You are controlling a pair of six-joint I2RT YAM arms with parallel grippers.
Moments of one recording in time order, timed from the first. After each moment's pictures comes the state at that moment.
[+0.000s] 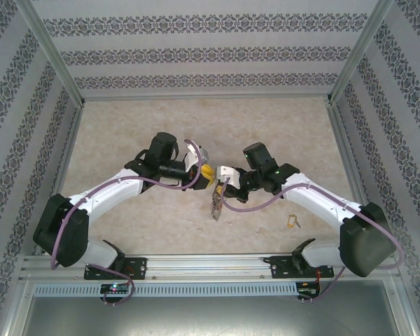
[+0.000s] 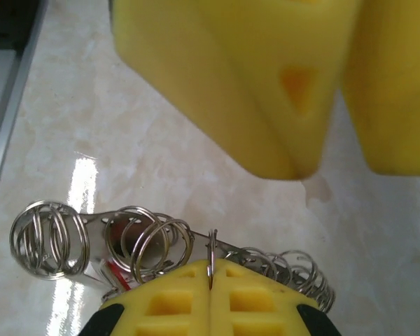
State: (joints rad) left arm -0.53 1.43 0.92 -0.11 0.86 0.26; right arm 0.56 1.33 0.85 -0.44 -0.67 -0.73
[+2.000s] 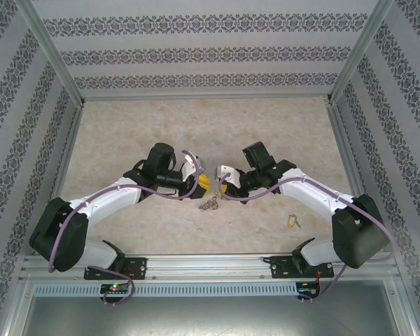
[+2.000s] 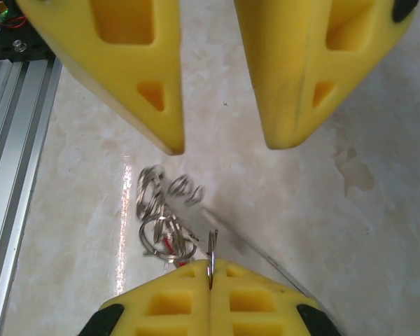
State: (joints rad) left arm -0.54 1.39 0.79 -0.04 0.85 0.25; right arm 0.53 1.40 0.87 -0.50 -0.75 -0.73
